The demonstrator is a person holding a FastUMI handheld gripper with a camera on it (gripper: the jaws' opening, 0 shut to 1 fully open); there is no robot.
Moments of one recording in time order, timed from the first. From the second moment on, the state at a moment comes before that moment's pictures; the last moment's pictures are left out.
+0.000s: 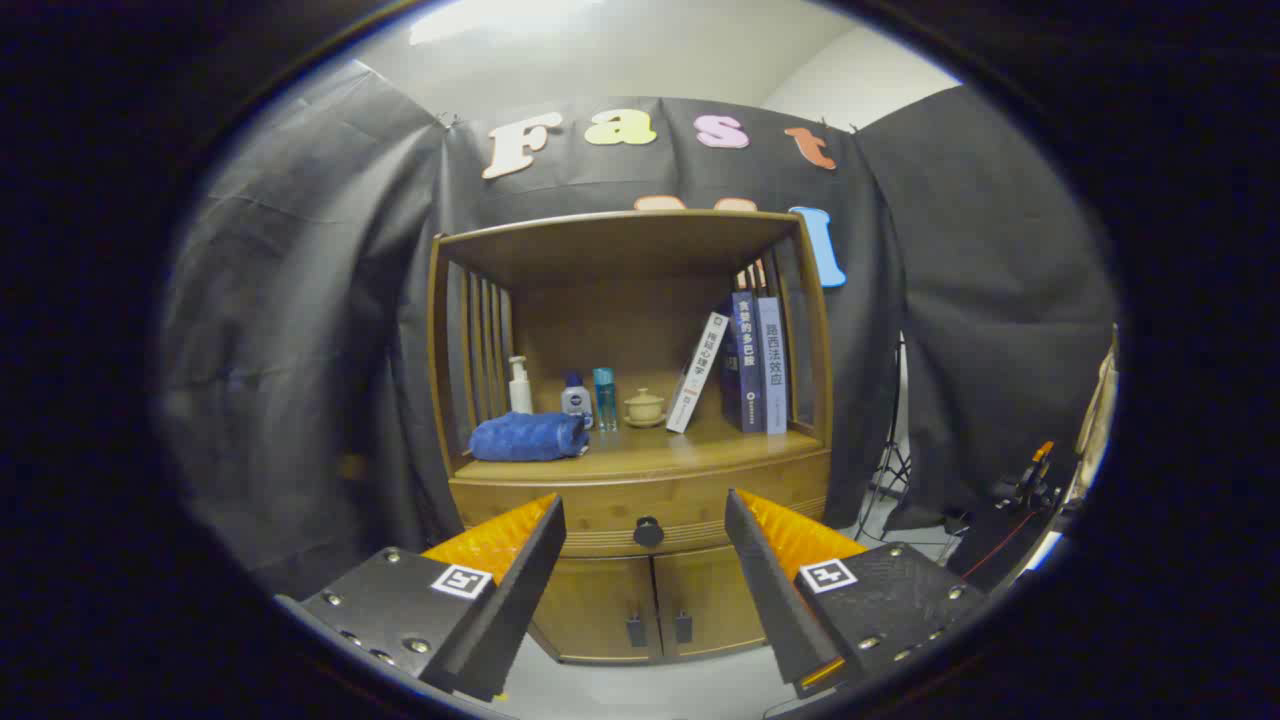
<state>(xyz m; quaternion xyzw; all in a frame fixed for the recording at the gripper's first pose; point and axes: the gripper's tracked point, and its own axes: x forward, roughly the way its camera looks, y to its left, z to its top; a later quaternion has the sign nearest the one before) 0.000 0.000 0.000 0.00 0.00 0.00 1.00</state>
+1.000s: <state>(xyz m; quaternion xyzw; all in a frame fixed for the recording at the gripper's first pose) -0.003 0.011 -0.009 0.00 -0.01 0.01 1.00</state>
